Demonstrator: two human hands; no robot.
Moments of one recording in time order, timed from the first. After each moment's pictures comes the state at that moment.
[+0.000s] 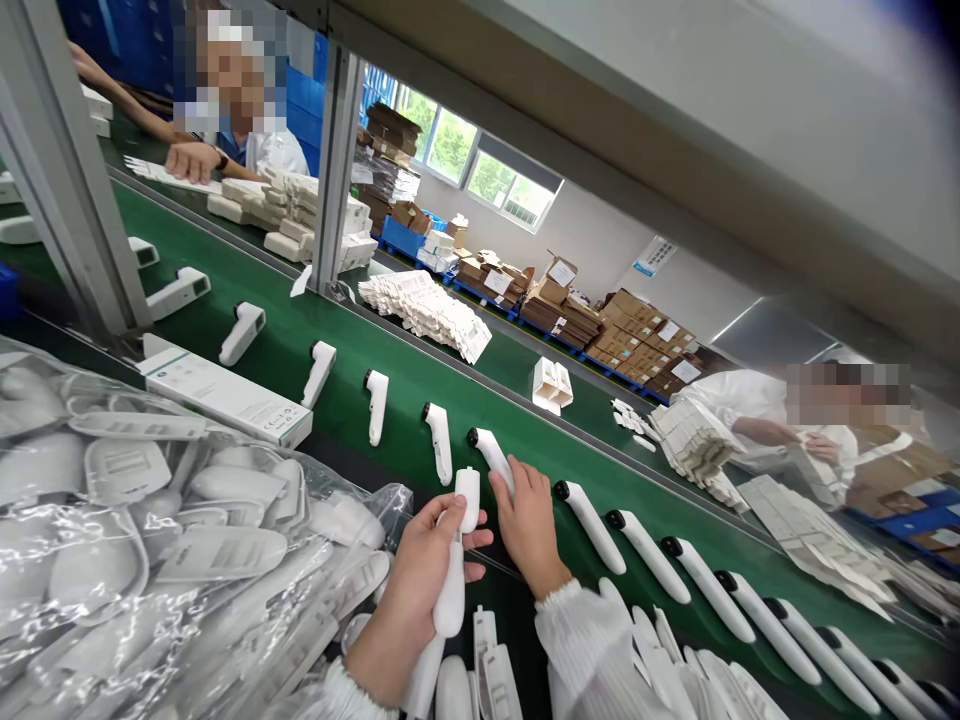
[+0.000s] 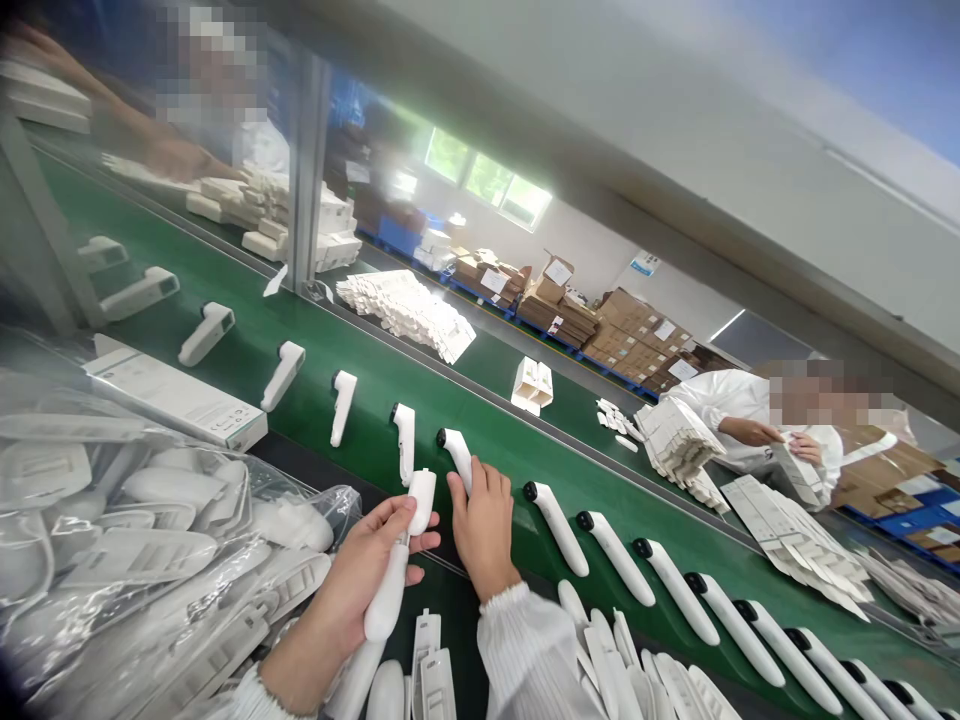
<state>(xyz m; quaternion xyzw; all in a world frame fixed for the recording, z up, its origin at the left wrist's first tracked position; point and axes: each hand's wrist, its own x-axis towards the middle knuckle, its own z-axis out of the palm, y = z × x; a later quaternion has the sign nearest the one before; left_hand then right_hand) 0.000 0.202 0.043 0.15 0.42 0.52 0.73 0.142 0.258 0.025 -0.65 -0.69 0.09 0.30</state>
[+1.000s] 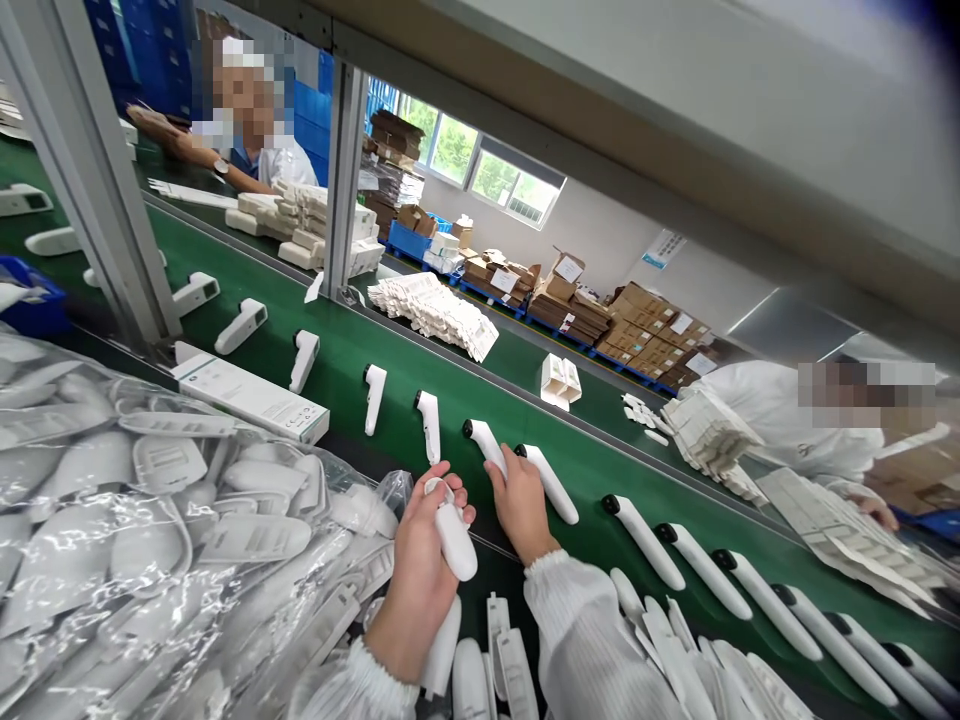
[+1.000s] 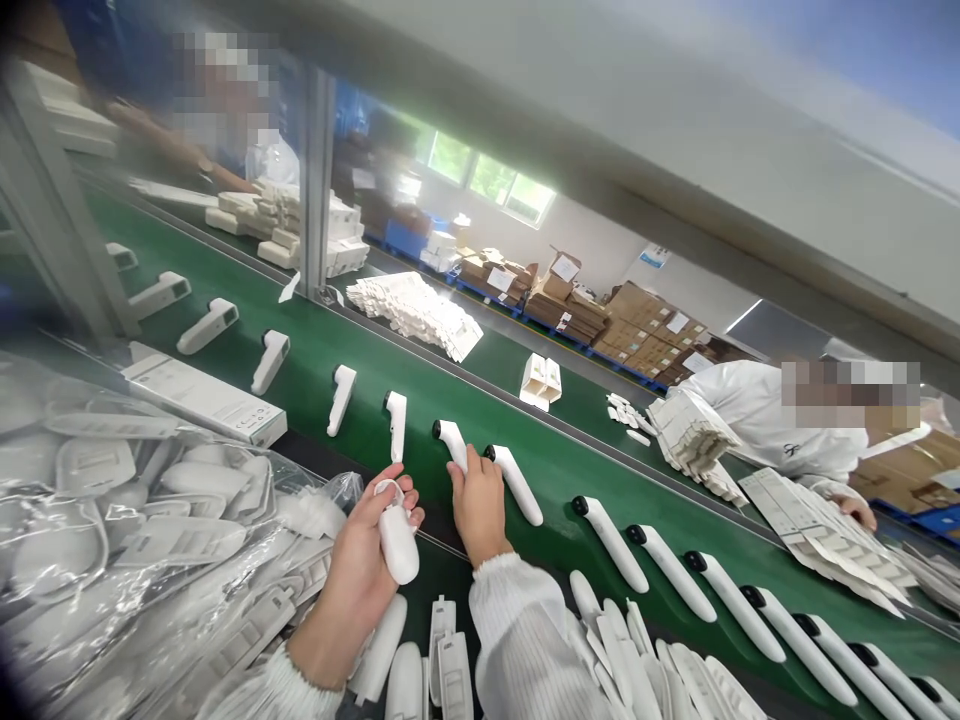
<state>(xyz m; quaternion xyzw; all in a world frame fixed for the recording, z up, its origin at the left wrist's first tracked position) -0.004 0.204 0.045 0.01 0.27 0.70 0.66 0.127 0.271 0.017 -0.64 -0.71 0.09 0.29</state>
